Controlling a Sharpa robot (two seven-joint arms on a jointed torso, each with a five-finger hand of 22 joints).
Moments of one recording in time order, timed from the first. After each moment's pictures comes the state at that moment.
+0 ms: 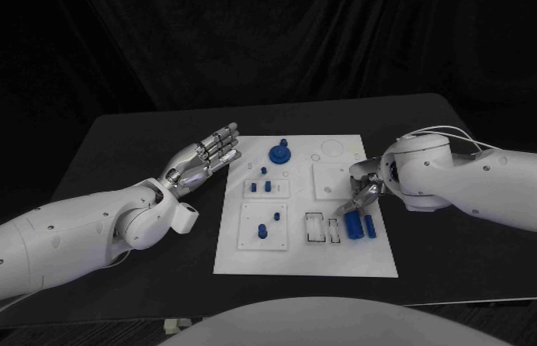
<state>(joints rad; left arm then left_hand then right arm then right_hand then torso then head) 1.08 -0.85 -0.21 1.44 -0.25 0.00 0.68 1.51 0.21 -0.22 0.27 0.46 0.08 0.01 0.01 0.01 0.01 0.14 0.09 0.02 0.00 0.17 0.00 0.00 0.17 0.03 0.29 0.02 0.11 1.28 -0.93 -0.21 1.70 -1.32 0.33 -0.62 0.89 -0.13 0.17 0.29 0.11 1.30 0.01 0.20 0.41 1.46 -0.06 1.57 1.31 1.47 -0.12 1.57 1.31 0.01 1.46 0.00 1.54 1.31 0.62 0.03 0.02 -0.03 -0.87</state>
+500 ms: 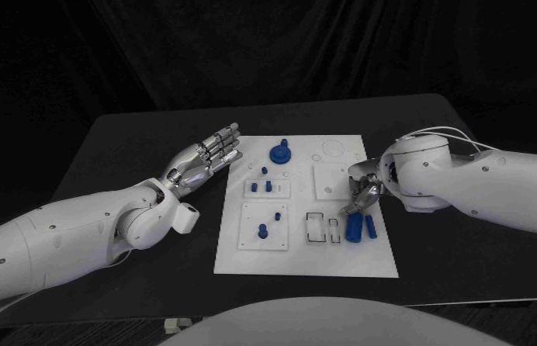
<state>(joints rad) 1.08 -0.85 -0.21 1.44 -0.25 0.01 0.68 1.51 0.22 -0.22 0.27 0.46 0.08 0.01 0.01 0.01 0.01 0.15 0.09 0.02 0.00 0.18 0.00 0.00 0.17 0.03 0.29 0.02 0.11 1.28 -0.92 -0.21 1.70 -1.32 0.32 -0.62 0.99 -0.13 0.19 0.27 0.33 1.27 -0.01 0.24 0.58 1.47 -0.07 1.57 1.31 1.47 -0.12 1.57 1.31 0.01 1.47 0.00 1.51 1.31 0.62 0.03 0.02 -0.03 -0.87</state>
